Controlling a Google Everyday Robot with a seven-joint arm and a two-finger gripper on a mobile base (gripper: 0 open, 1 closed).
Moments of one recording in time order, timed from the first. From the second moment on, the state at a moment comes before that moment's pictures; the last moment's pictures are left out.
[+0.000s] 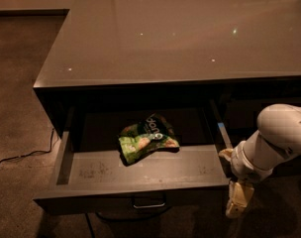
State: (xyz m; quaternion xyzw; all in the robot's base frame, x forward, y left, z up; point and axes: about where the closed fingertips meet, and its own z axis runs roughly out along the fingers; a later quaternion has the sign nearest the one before) arm 0.405 -0.227 0.644 -0.62 0.77 0.10 0.09
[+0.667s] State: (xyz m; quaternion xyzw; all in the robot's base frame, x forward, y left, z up) arm 0.445 -0.226 0.706 -0.62 0.76 0.11 0.18
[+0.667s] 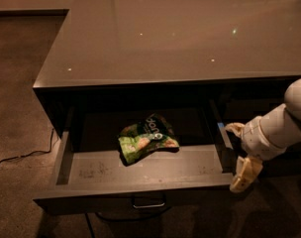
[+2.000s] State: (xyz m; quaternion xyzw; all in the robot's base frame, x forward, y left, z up) arm 0.466 -0.211 0.736 -0.65 0.68 0.19 0.28
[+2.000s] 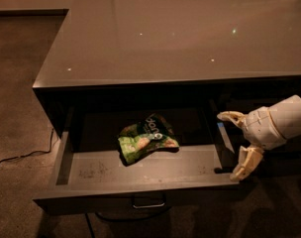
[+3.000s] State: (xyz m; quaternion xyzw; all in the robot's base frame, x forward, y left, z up) arm 0.462 -0.161 0.726 -0.70 0.64 0.17 0.28
